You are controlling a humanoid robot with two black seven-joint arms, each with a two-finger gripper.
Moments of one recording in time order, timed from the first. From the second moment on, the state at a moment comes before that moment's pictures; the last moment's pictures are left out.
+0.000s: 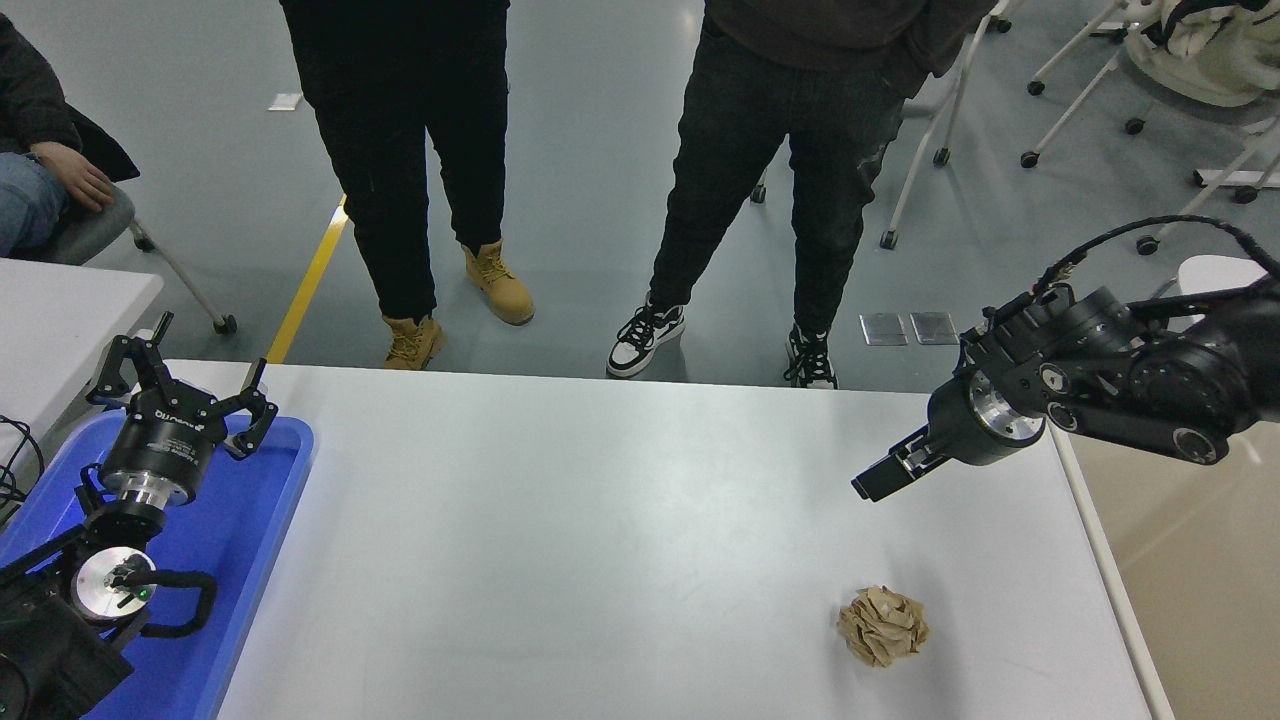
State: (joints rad) left arm -0.55 0.46 -0.62 -0.39 -0.23 -0.70 -0.58; right arm 1.52 -0.38 -0.71 1.05 -1.26 0.38 0.33
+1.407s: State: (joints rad) left arm -0.55 0.46 -0.62 -0.39 -0.23 -0.70 -0.58; right arm 1.37 -0.21 -0.84 1.04 -1.31 0.42 0.33
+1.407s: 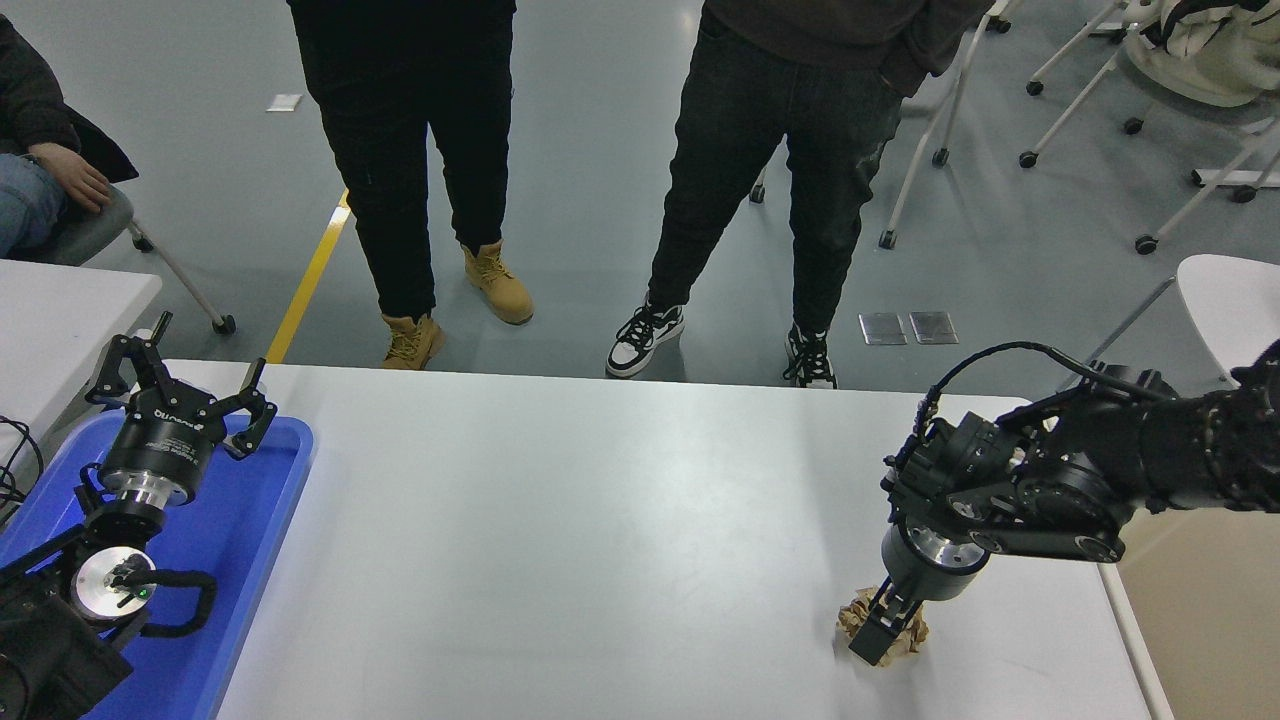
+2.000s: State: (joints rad) left arm -0.55 0.46 -0.62 -0.39 -0.23 -0.70 -0.58; right arm 1.28 -0.21 -0.81 0.94 -1.31 0.39 0.33
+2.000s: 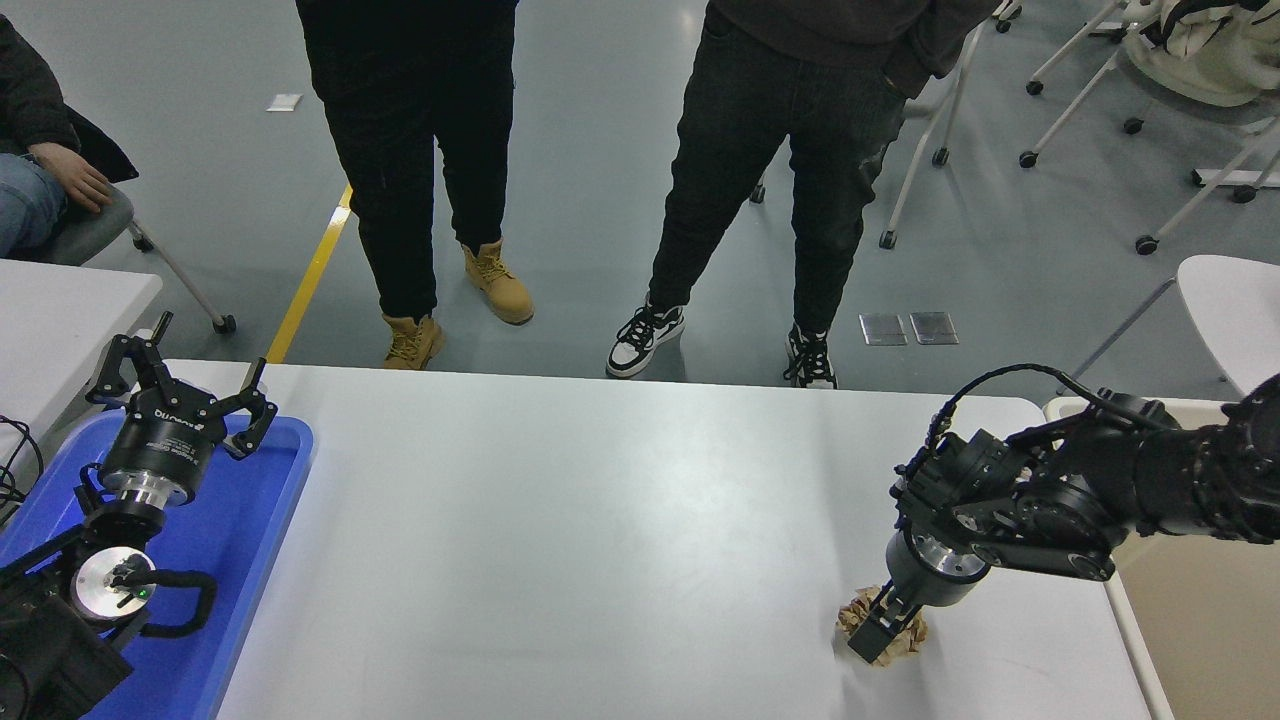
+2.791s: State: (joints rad) left arm -0.55 0.46 -0.62 -0.39 -0.23 -0.70 -0.58; right arm 1.23 -0.22 -0.82 0.87 -1.35 0.30 0.38
